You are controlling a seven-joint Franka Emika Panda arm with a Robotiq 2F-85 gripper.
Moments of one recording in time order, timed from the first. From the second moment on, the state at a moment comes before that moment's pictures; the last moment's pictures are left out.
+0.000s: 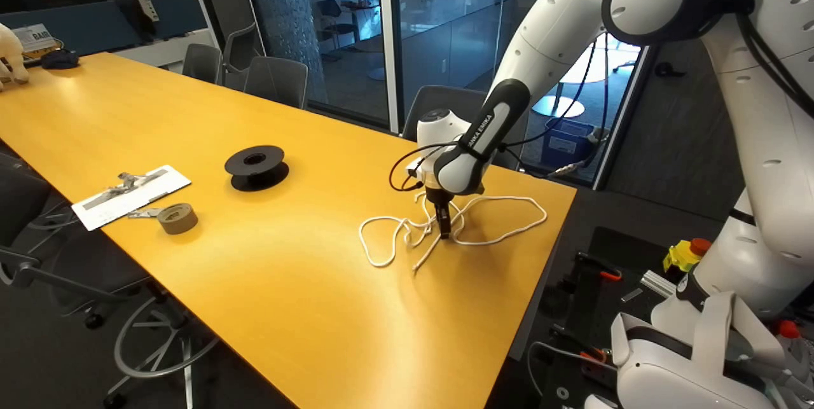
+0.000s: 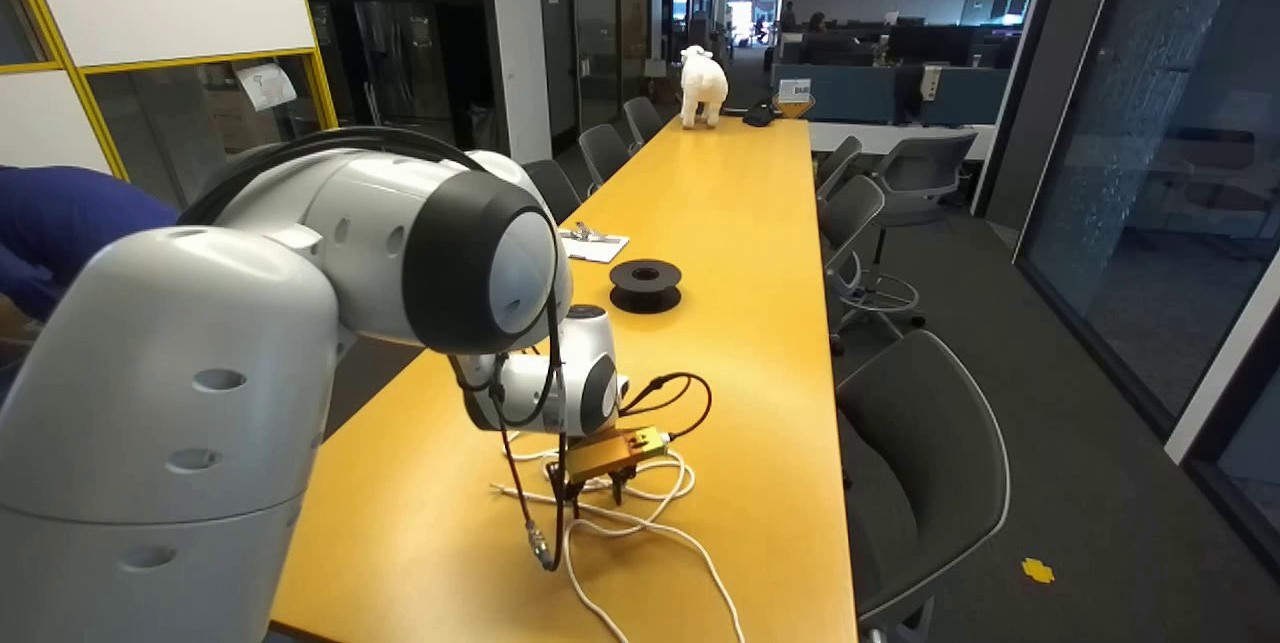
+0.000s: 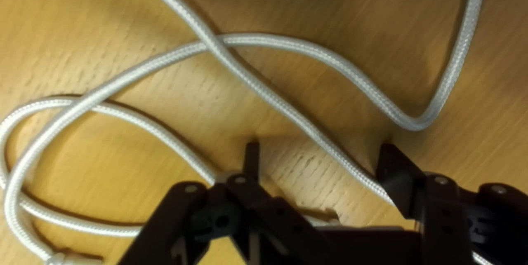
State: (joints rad) arm -0.10 0.61 0.06 -2.08 -0.23 2.63 -0.56
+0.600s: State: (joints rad) arm -0.10 0.59 0.07 -2.08 -0.23 2.63 -0.56
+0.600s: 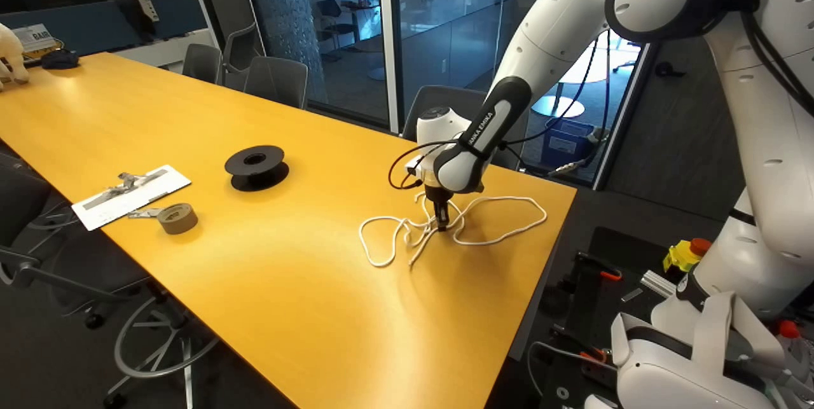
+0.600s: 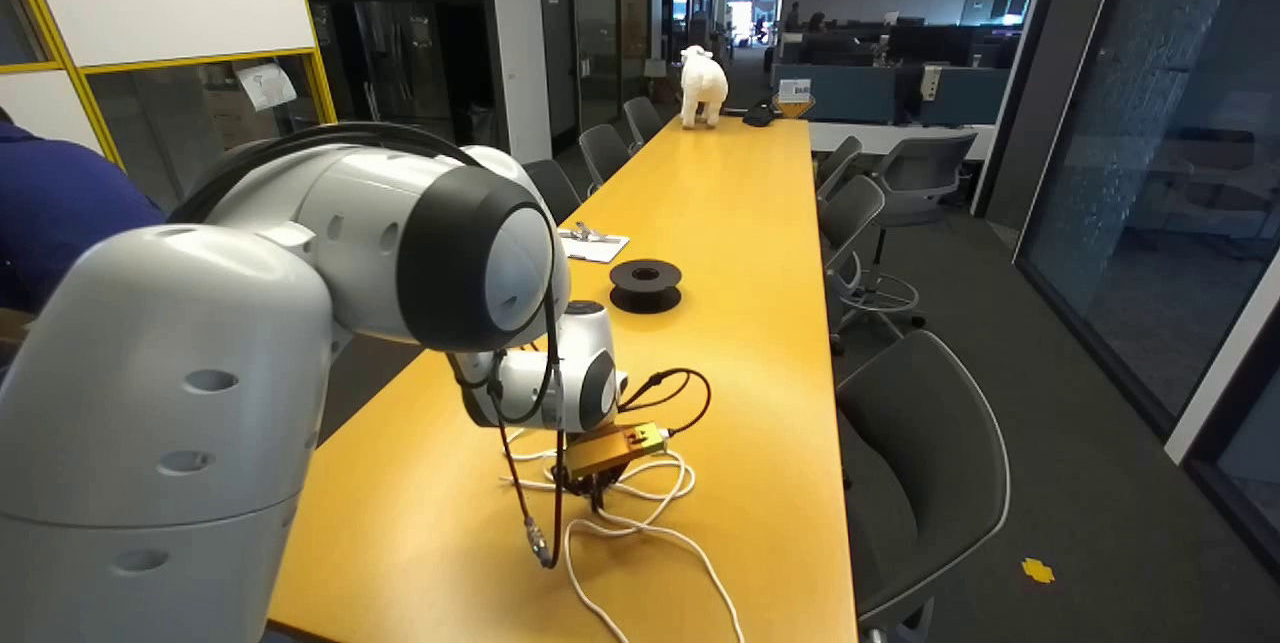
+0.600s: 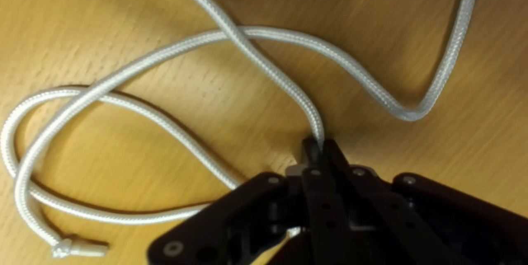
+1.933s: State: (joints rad) arm -0.18 0.44 0.11 -2.06 -0.09 2.48 -0.72
